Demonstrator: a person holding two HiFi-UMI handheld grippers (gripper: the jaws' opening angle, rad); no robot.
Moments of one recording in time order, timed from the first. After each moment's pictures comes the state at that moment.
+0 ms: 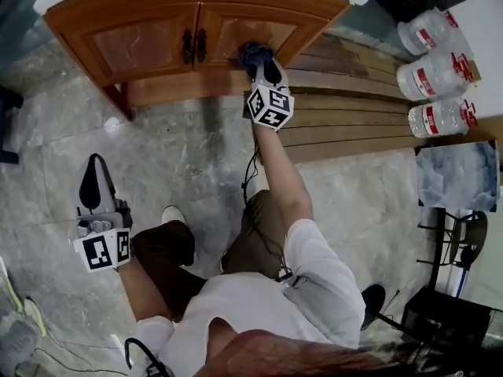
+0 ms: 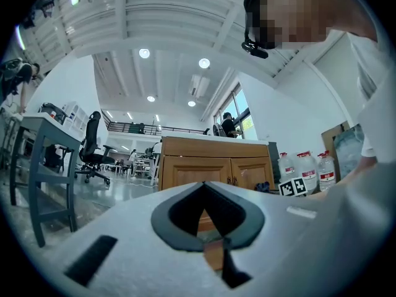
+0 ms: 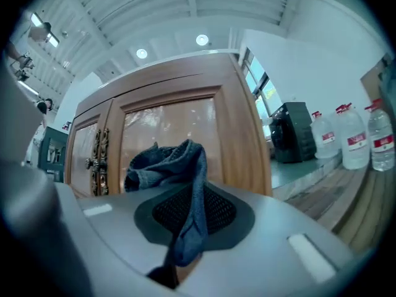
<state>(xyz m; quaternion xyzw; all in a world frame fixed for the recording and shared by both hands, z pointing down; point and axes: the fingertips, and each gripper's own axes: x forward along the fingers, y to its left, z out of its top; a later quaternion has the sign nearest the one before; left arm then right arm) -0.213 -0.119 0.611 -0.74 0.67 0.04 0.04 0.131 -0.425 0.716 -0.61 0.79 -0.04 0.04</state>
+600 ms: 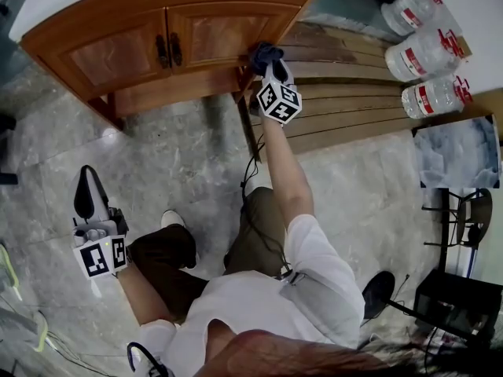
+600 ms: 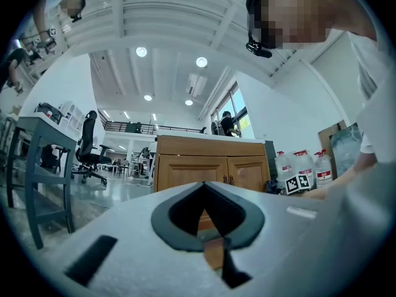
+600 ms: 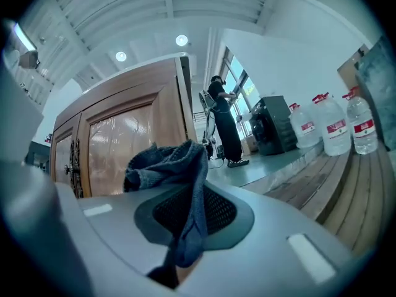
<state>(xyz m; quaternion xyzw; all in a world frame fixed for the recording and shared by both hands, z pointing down) -0.200 -0.122 0.614 -0.75 0.66 0.04 0.04 0.230 -0.432 0.733 -0.65 0.75 -0.09 0.08</state>
